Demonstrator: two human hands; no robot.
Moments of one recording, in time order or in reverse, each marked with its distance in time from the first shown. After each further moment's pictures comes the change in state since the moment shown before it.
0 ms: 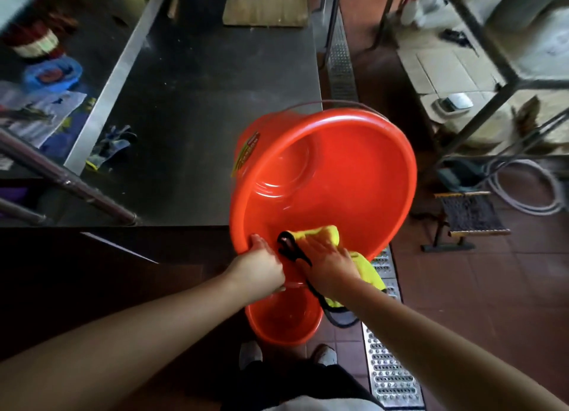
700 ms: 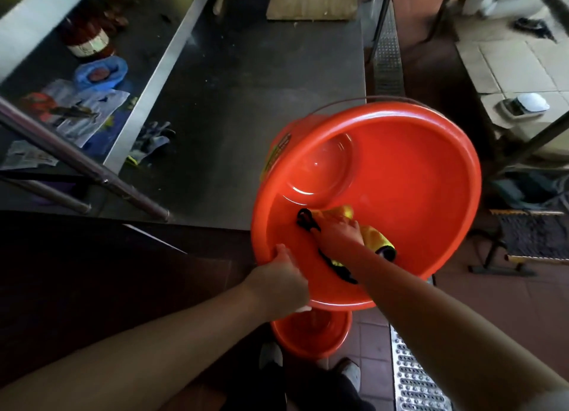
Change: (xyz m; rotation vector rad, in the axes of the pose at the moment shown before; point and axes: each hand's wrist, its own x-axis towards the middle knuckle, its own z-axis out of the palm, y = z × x) left_hand -0.011 -0.025 -0.016 0.019 -0.015 0.057; right_hand 0.130 -0.011 -0.020 -0.027 -0.050 0.053
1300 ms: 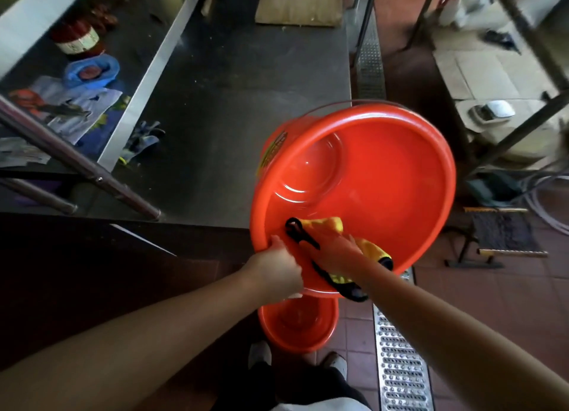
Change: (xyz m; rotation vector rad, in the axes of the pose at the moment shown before) left_hand 0.007 -0.006 0.010 0.010 -0.014 0.062; right_hand -0.050 0.003 0.003 0.084 -0.071 -0.119
